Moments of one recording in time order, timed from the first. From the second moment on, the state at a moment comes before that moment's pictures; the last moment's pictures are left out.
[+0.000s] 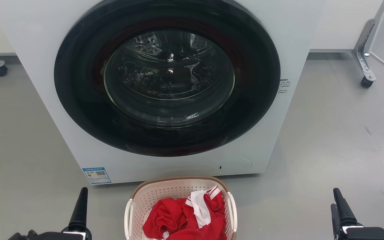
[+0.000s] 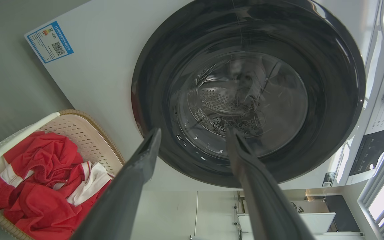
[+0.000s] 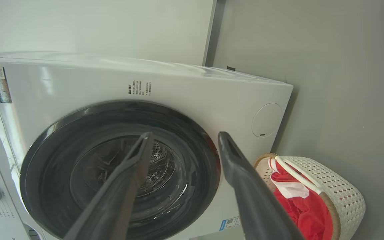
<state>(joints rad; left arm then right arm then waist) -0.03 0.03 0.05 0.30 -1.45 -0.10 0.04 -0.05 -0.03 -0.05 0.33 1.48 0.09 0.04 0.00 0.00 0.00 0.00</state>
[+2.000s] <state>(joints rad) 0.07 0.10 -0.12 0.14 -0.40 0.07 -0.19 -0.05 -0.05 0.22 0.23 0.52 -0.06 -0.19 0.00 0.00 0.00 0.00</state>
